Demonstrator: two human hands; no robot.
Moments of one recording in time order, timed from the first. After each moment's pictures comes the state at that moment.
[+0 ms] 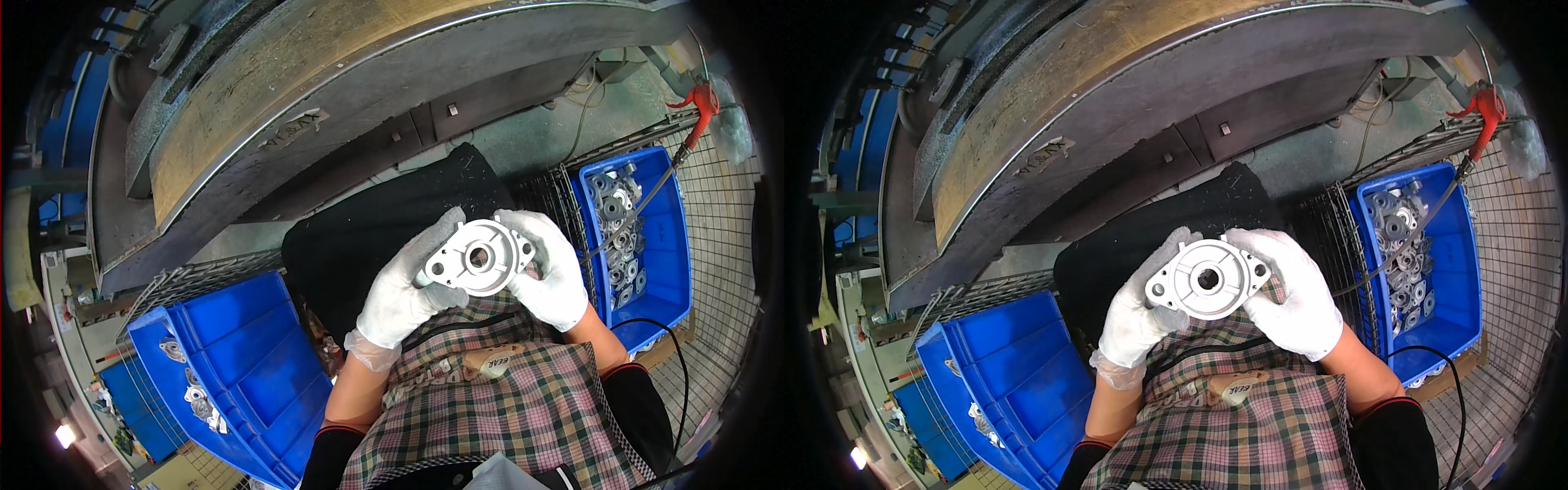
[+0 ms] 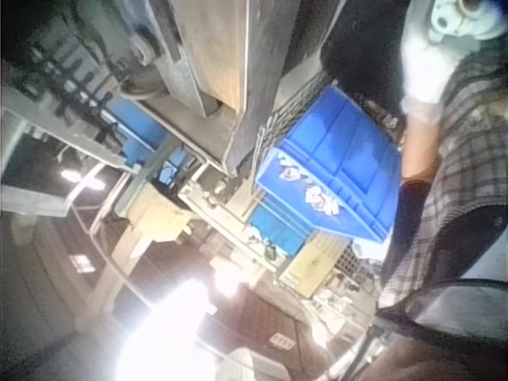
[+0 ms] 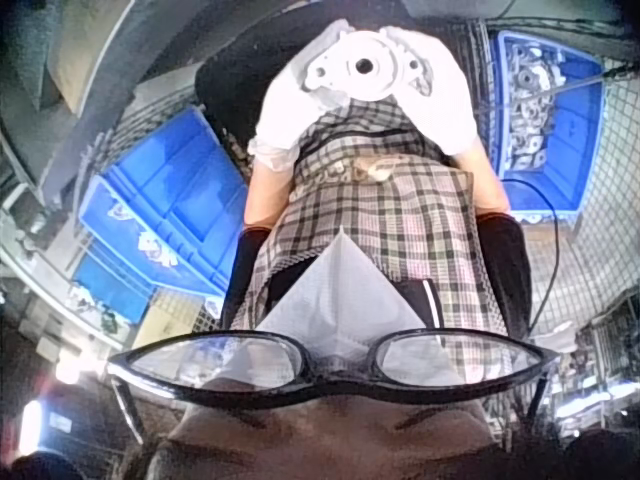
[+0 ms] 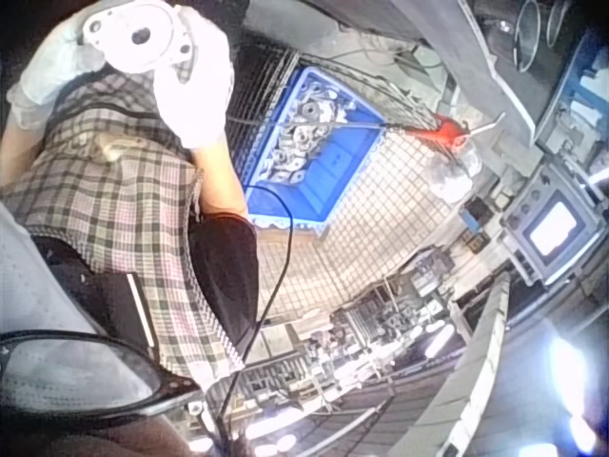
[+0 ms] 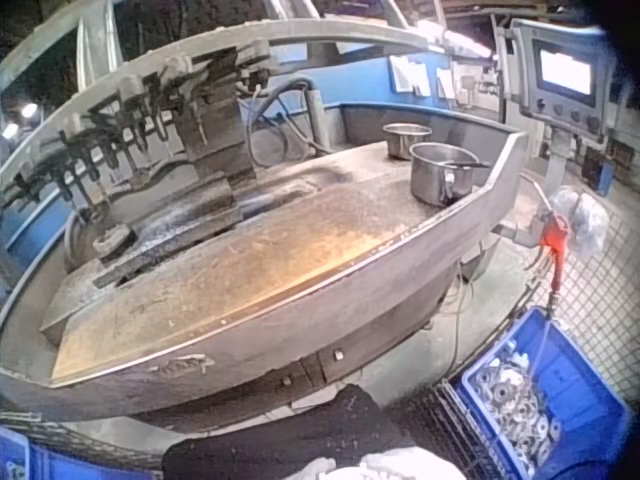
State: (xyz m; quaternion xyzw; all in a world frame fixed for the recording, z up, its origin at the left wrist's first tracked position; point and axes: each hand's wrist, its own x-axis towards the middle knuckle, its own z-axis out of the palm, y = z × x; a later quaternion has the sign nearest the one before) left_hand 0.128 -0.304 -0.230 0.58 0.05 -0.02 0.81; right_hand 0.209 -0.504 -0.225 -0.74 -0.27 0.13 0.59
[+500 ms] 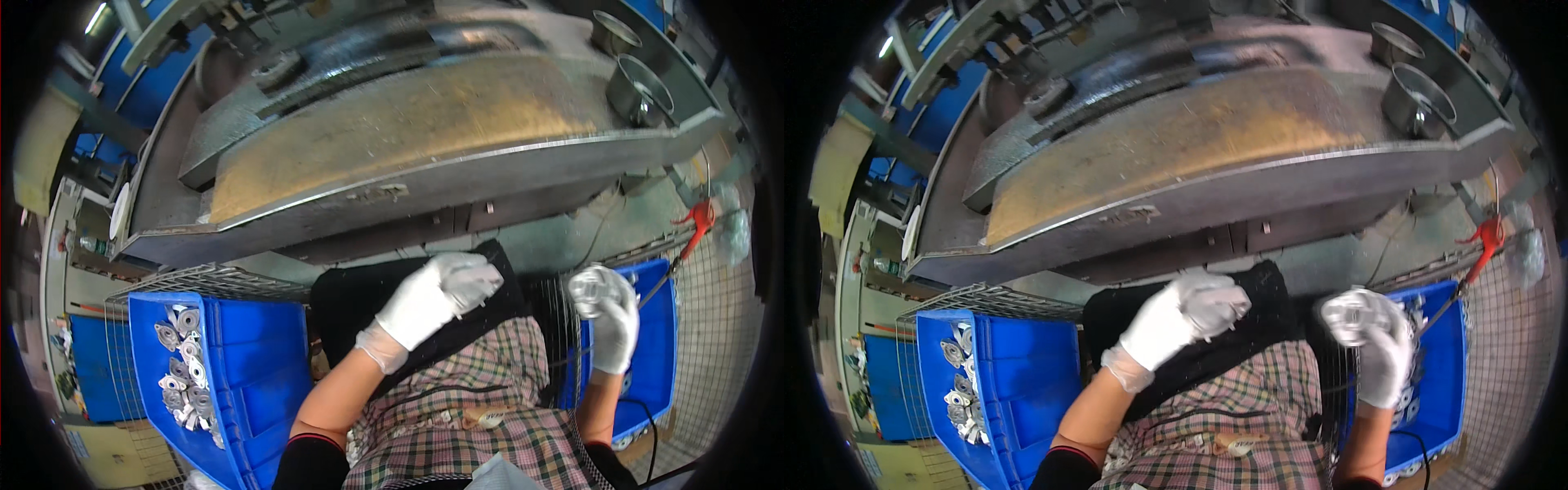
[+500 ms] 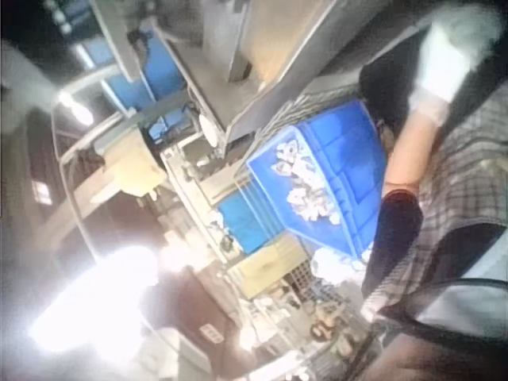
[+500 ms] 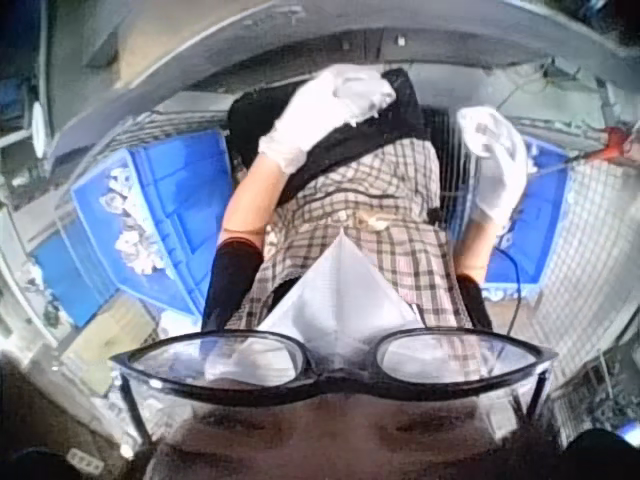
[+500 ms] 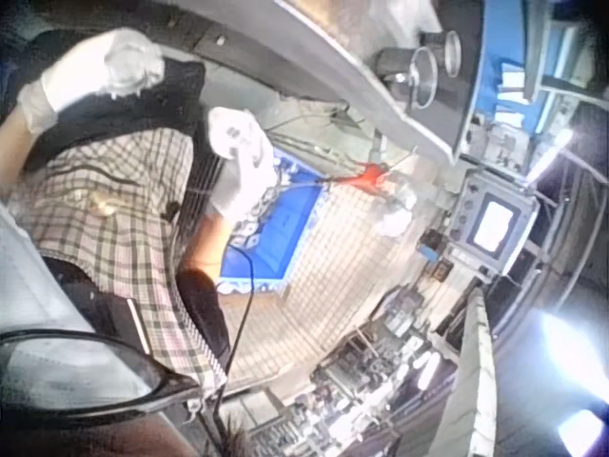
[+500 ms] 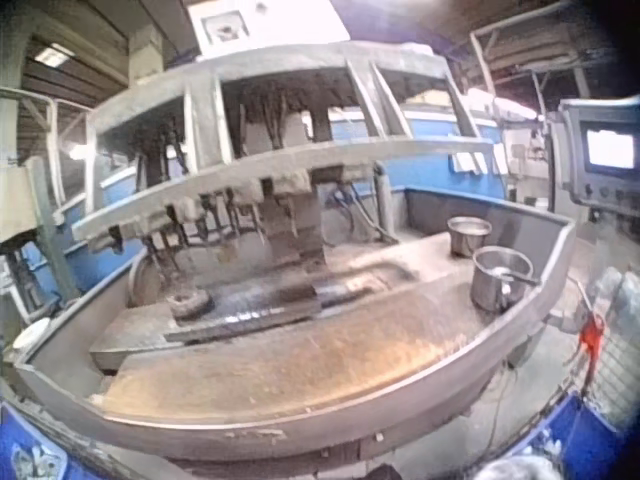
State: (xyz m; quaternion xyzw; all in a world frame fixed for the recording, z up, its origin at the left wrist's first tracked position) left_hand 0.173 -0.278 -0.188 0.63 0.07 -0.03 0.77; right_hand 0.254 -0.564 -0.212 -0.58 -0.01 0.07 0.81
